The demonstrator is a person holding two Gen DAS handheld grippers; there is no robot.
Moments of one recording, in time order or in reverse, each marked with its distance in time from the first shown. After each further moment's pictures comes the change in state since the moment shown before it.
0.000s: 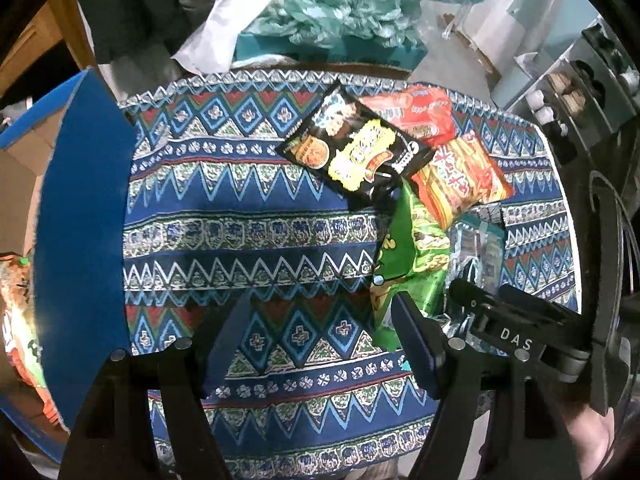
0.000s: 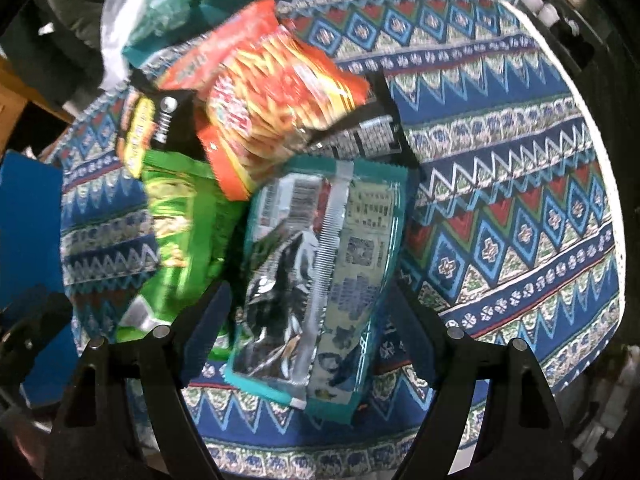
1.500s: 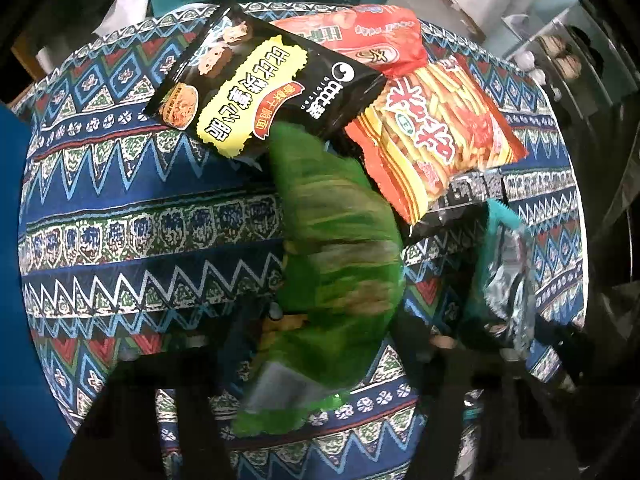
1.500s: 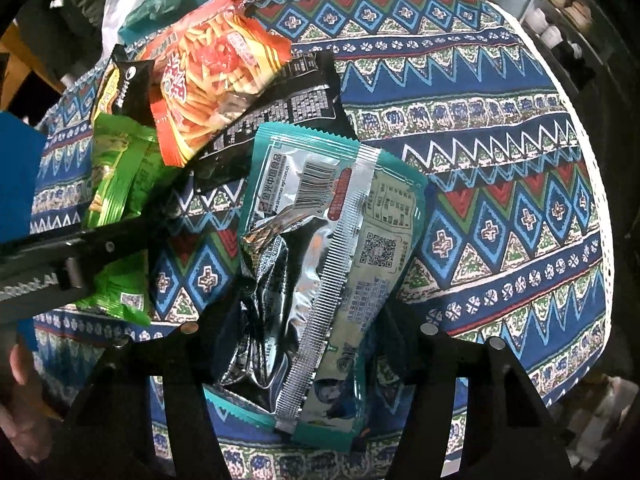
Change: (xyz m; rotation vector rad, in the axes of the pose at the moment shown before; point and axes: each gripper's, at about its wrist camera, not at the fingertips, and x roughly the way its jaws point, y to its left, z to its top) left arm 0.085 -0.070 0.015 0.059 0.135 -0.061; right arm 0.006 -0.044 -0.025 -0.110 -0.037 -0.049
